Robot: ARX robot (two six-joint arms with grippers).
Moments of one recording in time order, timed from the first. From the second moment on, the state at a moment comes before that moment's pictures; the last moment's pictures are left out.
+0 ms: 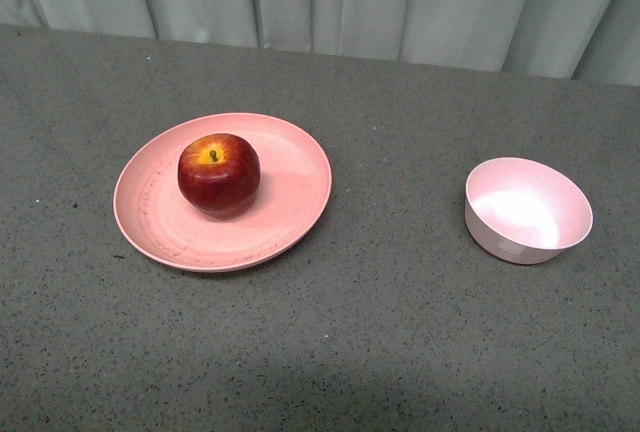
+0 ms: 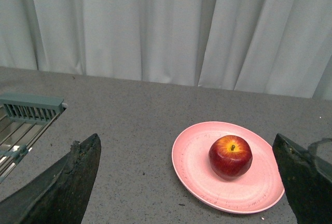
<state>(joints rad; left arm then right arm) 0.00 0.00 0.02 0.00 0.00 -0.01 0.00 0.00 0.01 0.00 0.00 0.00</state>
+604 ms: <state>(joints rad) 0.00 0.00 0.02 0.00 0.00 -0.01 0.01 0.02 0.02 -0.04 0.04 -0.03</state>
